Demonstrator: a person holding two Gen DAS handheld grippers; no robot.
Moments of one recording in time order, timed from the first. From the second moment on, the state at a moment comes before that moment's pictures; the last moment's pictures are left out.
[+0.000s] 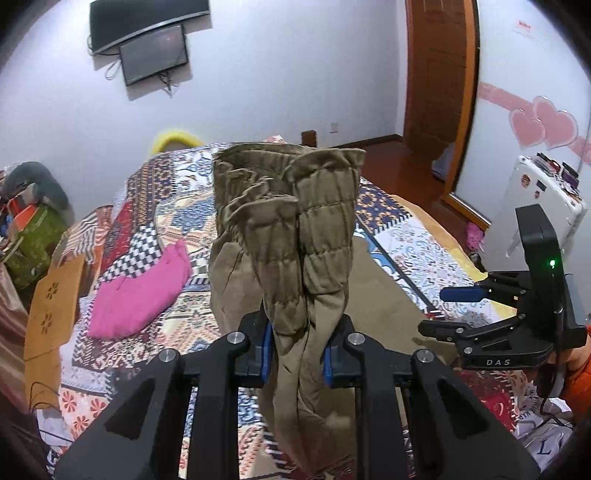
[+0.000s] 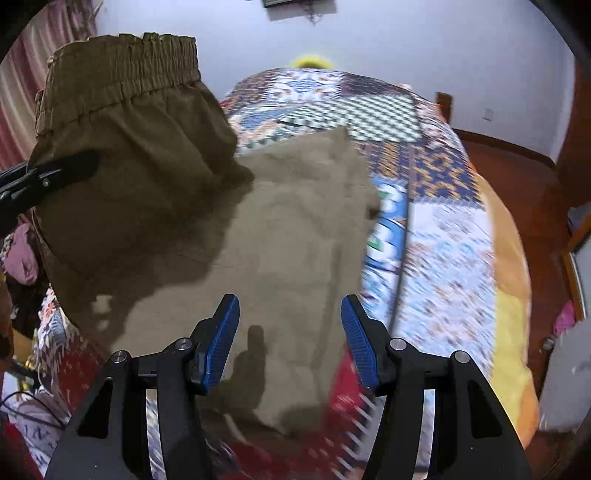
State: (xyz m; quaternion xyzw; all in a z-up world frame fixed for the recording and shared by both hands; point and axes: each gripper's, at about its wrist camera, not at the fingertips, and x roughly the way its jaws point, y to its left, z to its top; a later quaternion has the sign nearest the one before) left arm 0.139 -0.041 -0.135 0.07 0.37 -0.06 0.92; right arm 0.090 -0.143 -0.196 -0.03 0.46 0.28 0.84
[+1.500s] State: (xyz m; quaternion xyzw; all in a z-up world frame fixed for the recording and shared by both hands) left arm 0.142 -0.105 -0.189 0.08 0.49 -0.16 0.85; right arm 0.081 -0.170 -0.220 -0.02 0.49 0.25 0.84
